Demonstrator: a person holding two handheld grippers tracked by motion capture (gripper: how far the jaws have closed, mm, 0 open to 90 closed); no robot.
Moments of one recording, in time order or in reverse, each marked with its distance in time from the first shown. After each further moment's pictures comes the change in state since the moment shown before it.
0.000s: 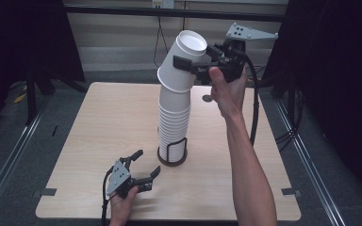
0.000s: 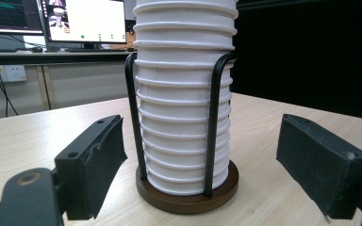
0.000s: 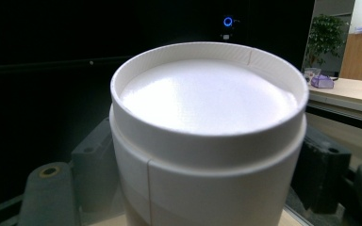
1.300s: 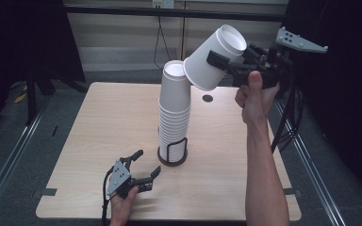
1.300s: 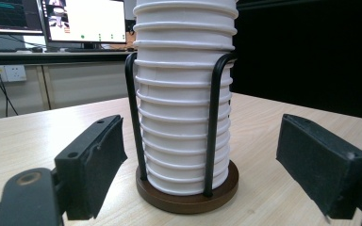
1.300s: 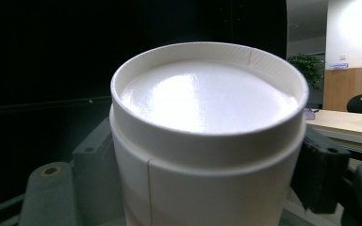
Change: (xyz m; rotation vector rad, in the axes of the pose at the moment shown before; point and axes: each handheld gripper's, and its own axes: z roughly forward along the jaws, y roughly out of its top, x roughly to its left) left arm 0.000 0.000 0.000 0.001 0.000 0.000; right arm 0.004 0.006 -0.068 -0.169 -0.040 0.011
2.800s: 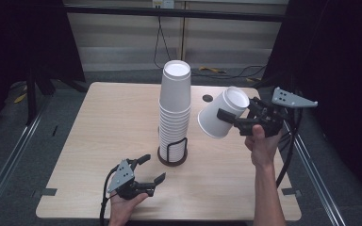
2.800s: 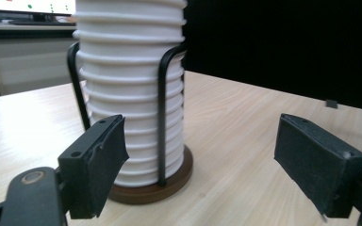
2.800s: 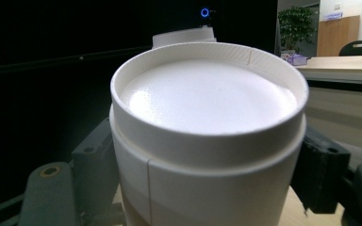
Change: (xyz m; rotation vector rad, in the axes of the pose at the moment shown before) left arm -0.010 0.021 -0.001 0.105 -0.150 -0.003; right arm 0.004 -0.099 -0.064 0.147 -0.047 0.068
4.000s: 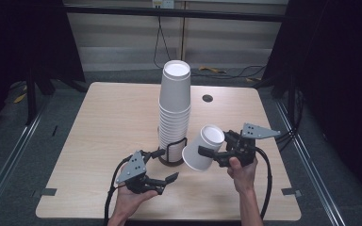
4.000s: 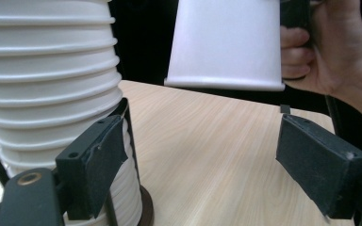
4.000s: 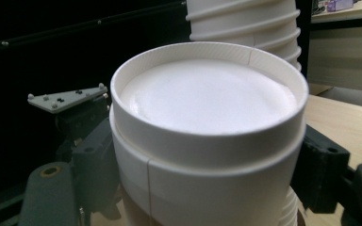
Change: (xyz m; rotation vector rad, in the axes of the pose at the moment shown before) left arm -0.012 0.042 0.024 0.021 -0.183 0.056; right arm 0.014 -0.098 0.018 0.115 0.094 0.088
